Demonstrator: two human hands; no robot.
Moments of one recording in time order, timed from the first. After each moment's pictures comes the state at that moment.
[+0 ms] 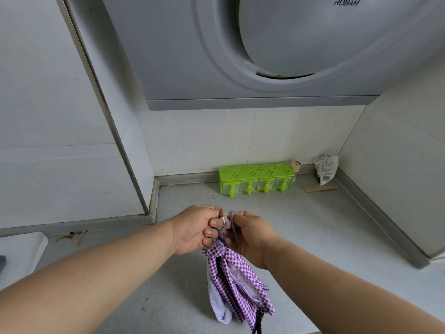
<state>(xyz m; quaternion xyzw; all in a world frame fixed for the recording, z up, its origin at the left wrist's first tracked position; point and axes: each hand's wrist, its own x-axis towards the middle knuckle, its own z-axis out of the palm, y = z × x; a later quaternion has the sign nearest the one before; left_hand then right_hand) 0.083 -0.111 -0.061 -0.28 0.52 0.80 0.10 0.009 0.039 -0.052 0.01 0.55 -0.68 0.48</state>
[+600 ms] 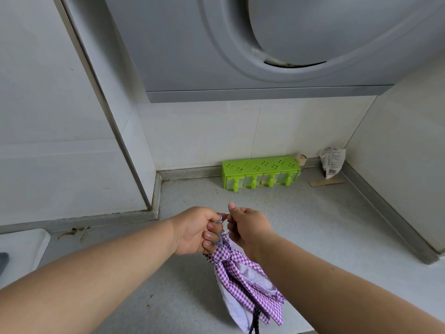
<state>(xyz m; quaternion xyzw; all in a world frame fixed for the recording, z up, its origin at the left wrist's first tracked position) 0.085 -0.126 -0.078 -0.32 0.46 0.81 0.18 0.003 0.006 -0.080 0.05 0.66 -0.64 0.39</state>
